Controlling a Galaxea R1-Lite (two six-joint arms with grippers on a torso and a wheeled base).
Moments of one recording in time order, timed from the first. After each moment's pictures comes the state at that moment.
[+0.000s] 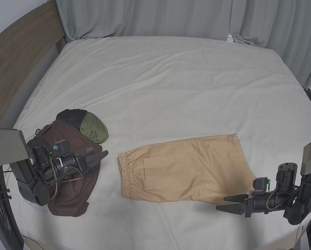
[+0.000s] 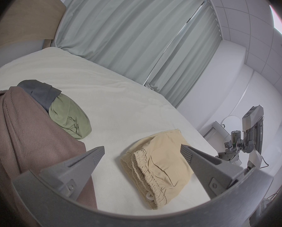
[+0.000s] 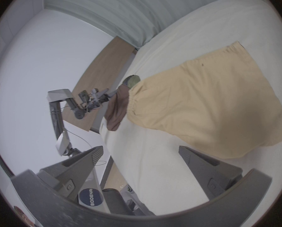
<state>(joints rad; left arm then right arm) -0.05 2.20 -0.48 -1.55 -0.68 -0.28 0.23 2.10 -0.02 -1.54 0.79 0.30</state>
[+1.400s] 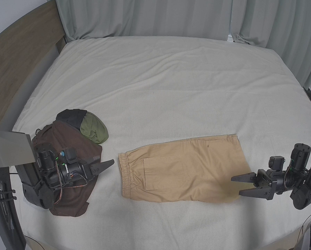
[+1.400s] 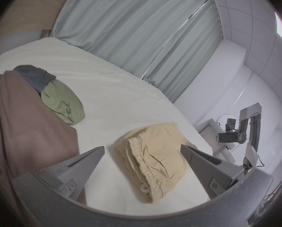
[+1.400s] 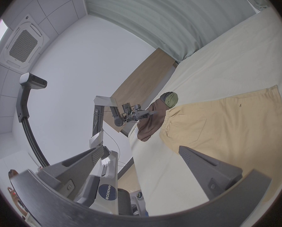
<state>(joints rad) -0.07 2.26 -0.47 -1.55 -0.72 -0.27 0.03 2.02 -0.17 -1.54 1.31 0.26</state>
